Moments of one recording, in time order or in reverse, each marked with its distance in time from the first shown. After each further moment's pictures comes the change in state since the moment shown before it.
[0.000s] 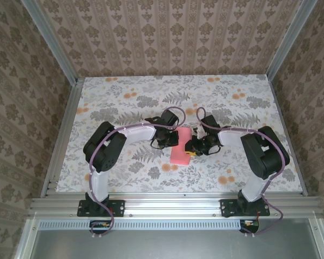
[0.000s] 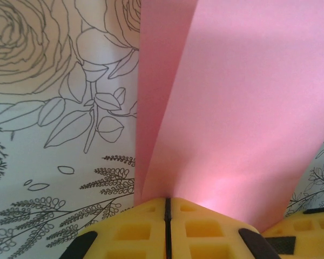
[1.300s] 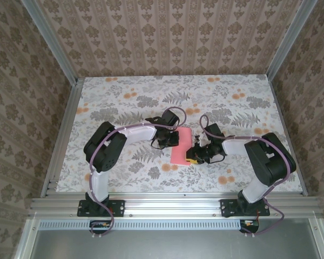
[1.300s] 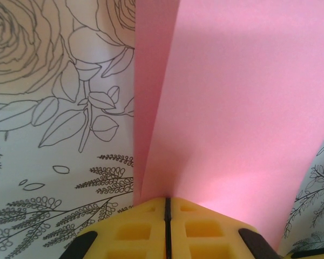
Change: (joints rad) left arm -0.005 0.002 0.009 -0.012 -0.004 0.015; right arm 0.015 -0.077 -0.181 0.136 -0.100 0.061
